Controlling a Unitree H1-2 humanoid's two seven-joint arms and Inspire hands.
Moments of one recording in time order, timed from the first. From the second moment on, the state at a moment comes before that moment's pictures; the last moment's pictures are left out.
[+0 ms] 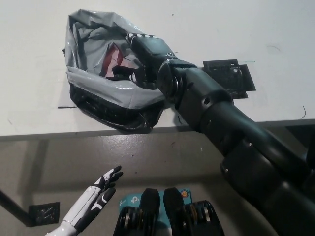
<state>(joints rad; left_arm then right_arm) 0.01 0.28 -0.13 -0.04 0.11 -0.13 -0.25 -1.35 0.12 0.62 1.42 -0.45 -0.07 -0.10</state>
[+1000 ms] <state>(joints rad) -0.02 0.28 -0.13 0.01 0.11 -0.13 -0.26 -1.12 -0.15 0.28 0.62 -0.33 -0.10 -0.01</state>
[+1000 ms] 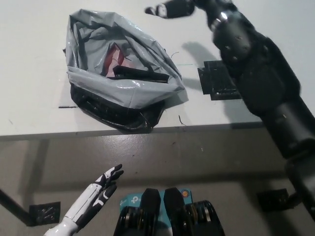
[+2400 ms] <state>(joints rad) -0.10 0.26 -0.05 0.05 0.07 -0.13 -0.26 -0.12 -0.10 0.07 0.03 -0.02 -0.17 0.02</state>
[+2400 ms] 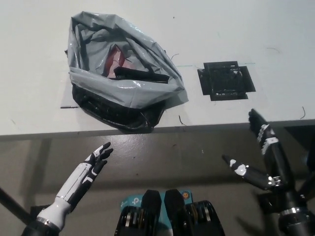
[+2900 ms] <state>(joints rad) -0.10 0.26 -0.05 0.06 0.07 -0.13 -0.26 -0.13 -0.11 0.08 0.18 -0.01 -0.19 0.06</state>
